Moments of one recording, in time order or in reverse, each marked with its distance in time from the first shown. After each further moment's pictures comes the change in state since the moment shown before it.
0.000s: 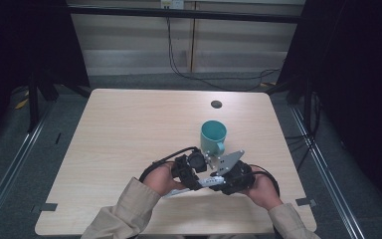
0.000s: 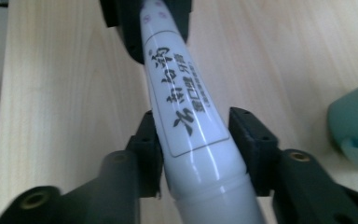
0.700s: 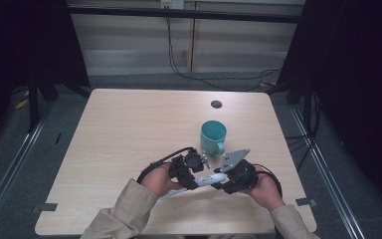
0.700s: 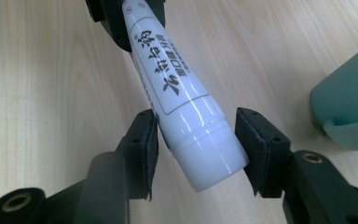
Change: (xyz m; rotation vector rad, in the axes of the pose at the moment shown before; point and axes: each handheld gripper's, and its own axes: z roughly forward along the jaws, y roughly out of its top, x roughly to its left) left arm 0.004 -0.009 0.003 0.006 0.029 -0.066; right arm -0.004 -0.010 -0.004 -0.047 -0.064 0.071
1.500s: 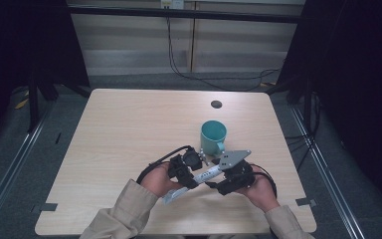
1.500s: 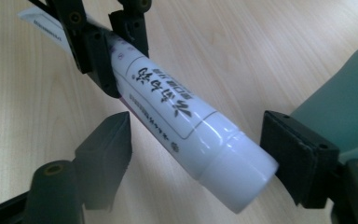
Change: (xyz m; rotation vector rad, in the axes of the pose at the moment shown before) left arm 0.004 -0.002 -0.001 -0.023 -0.005 -0.061; right arm 0.004 0.008 0.004 -0.110 -0.095 0.015
